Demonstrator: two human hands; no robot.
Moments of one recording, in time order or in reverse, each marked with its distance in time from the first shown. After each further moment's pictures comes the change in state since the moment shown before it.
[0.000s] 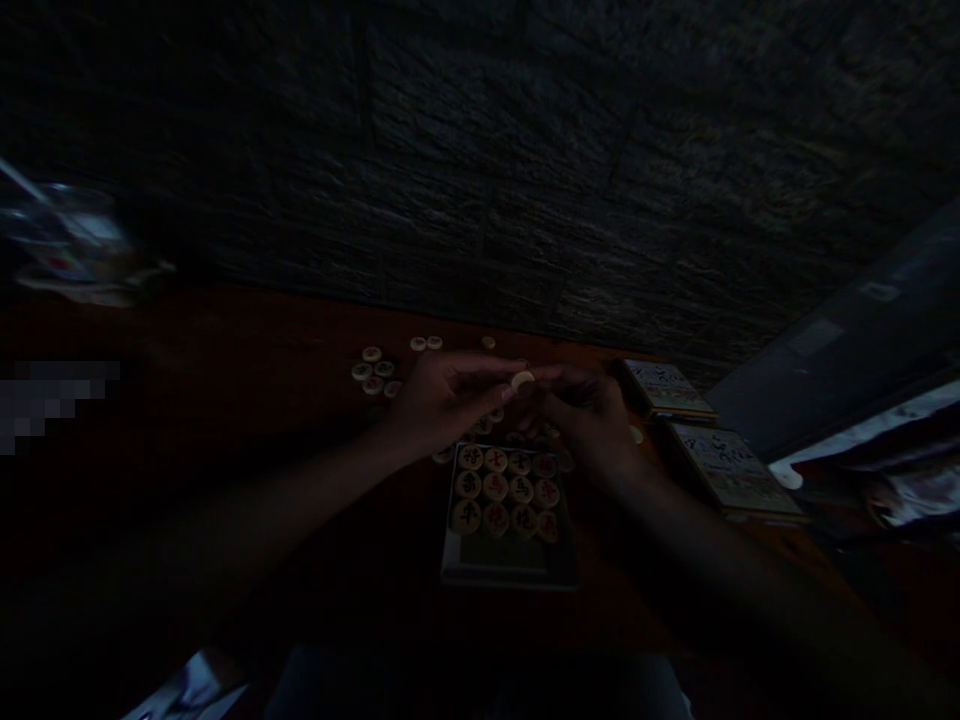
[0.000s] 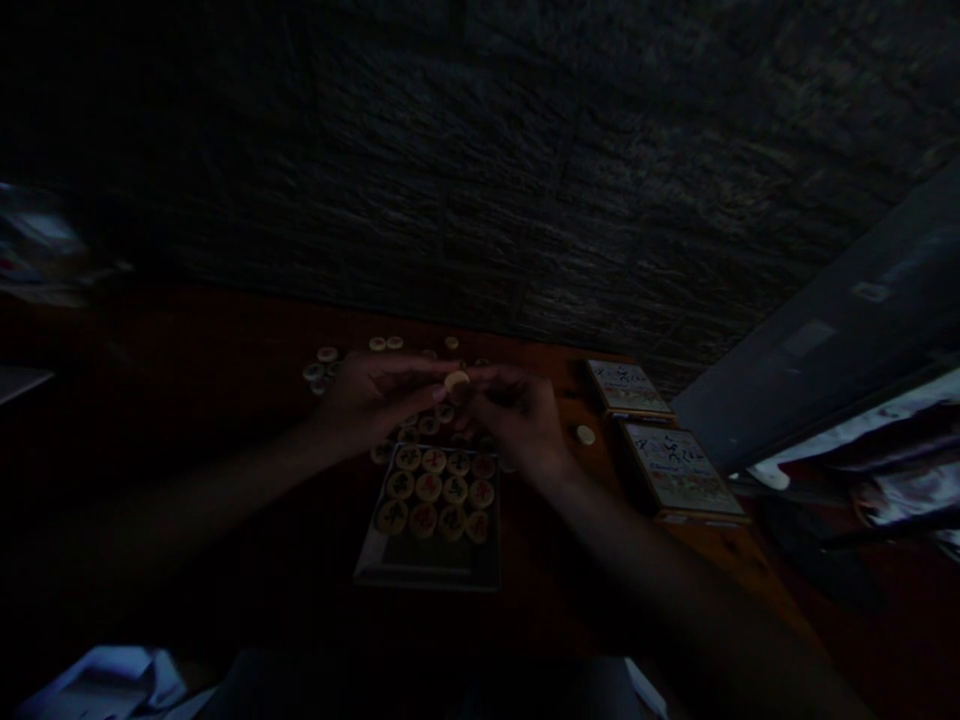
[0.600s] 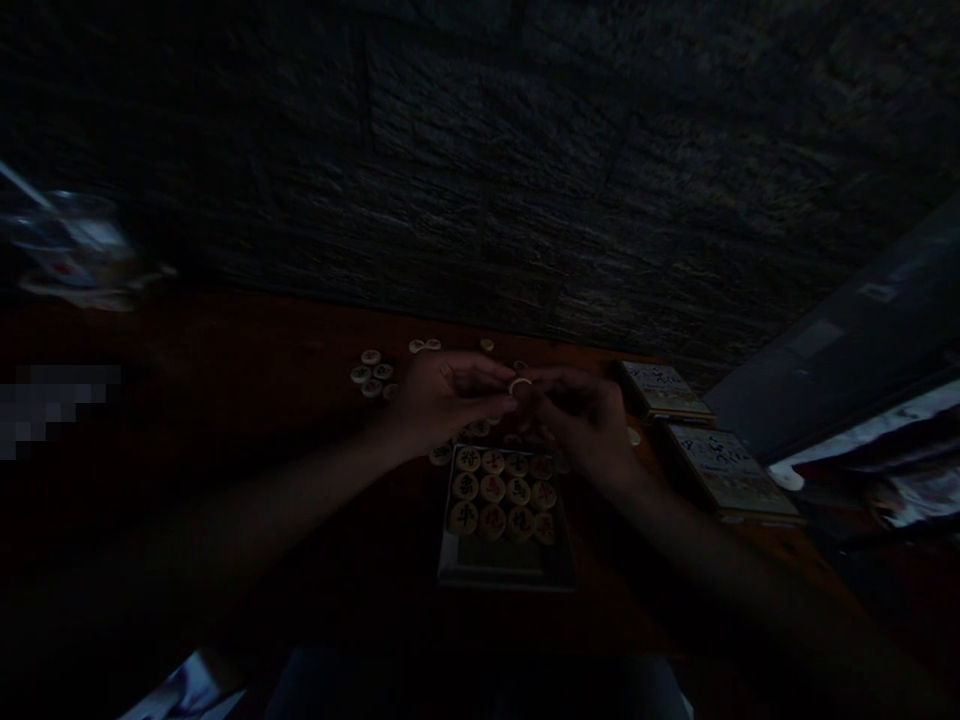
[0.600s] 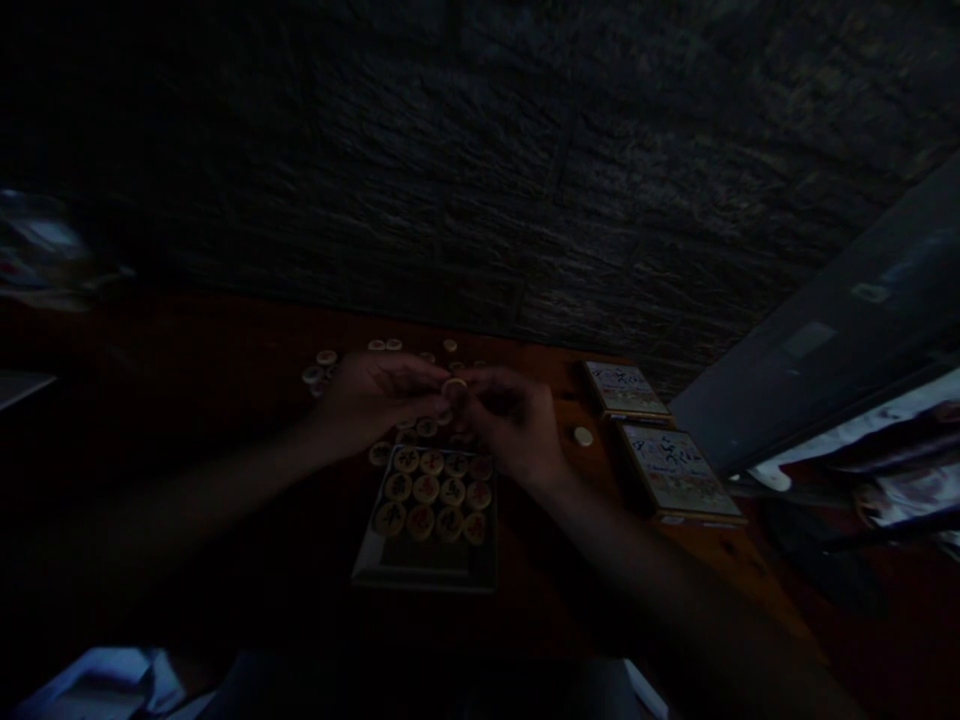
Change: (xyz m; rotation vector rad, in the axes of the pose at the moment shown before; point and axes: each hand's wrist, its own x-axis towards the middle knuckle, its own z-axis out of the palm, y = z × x) left_hand 0.003 -0.001 0.000 -0.145 -0.021 -0.138; right_hand -0.004 -0.002 0.002 -0.115 0.048 -0.125
